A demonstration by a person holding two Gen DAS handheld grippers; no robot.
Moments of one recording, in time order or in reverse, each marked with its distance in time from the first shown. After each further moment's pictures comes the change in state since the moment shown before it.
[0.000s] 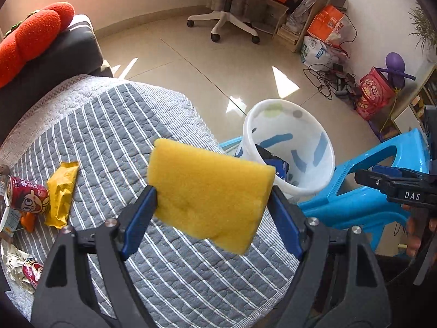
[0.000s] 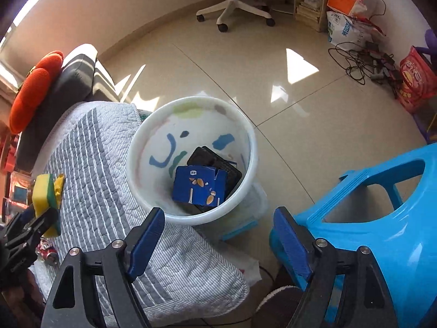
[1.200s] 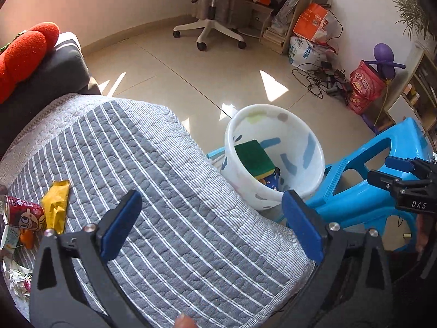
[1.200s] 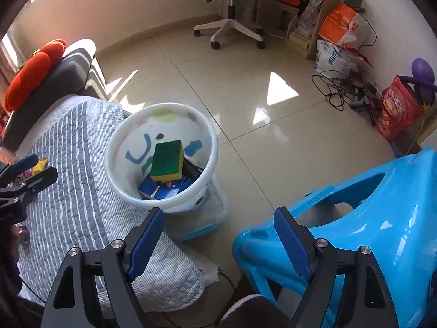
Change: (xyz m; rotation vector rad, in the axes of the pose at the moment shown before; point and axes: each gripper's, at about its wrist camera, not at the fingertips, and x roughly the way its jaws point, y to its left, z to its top) left arm -0.009 -0.009 -0.005 0.052 -0.052 0.003; right arm -0.031 -0.013 -0.017 -0.082 -0.101 -0.125
